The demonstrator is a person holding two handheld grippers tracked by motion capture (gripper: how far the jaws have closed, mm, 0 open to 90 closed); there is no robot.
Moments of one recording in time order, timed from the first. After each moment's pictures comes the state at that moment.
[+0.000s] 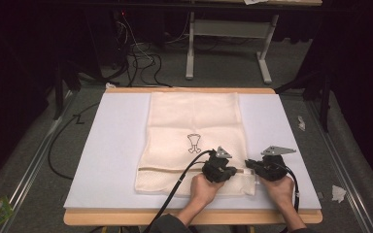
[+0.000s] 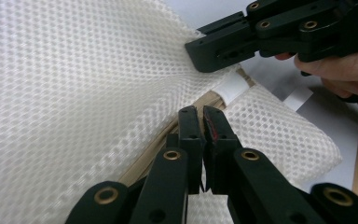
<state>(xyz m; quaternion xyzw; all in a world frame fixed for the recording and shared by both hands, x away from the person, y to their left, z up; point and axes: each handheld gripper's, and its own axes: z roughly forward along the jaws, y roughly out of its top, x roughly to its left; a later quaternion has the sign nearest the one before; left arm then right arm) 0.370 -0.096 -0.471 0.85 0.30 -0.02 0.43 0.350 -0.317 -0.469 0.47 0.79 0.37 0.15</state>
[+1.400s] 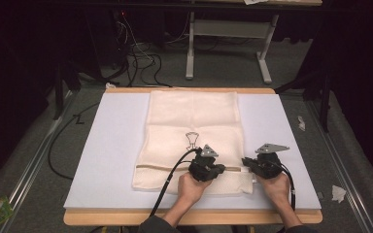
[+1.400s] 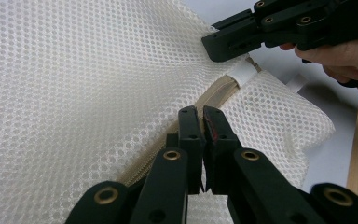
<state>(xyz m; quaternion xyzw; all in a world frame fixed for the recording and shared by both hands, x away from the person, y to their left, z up) 0.370 -0.058 -0.462 0.85 0.30 0.00 0.44 0.355 -0.301 -0.462 0.46 0.80 0.35 0.16</state>
